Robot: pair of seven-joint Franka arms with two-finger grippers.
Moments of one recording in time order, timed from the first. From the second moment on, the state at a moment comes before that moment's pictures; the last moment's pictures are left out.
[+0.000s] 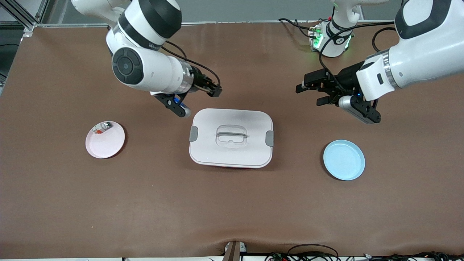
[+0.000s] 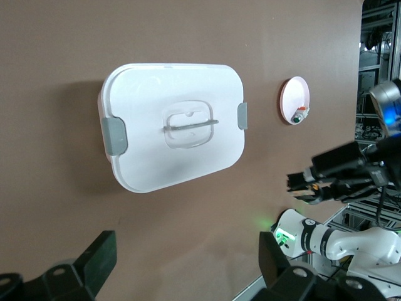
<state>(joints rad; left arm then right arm) -0.03 0.13 -0.27 -1.55 -0.63 1.70 -0.04 0.53 0.39 0.05 -1.35 0.61 1.64 1.28</state>
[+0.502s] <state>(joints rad) -0.10 0.13 -0.27 -1.55 -0.61 1.69 -0.11 0.59 0.47 0.05 -1.34 0.90 1.92 1.42</state>
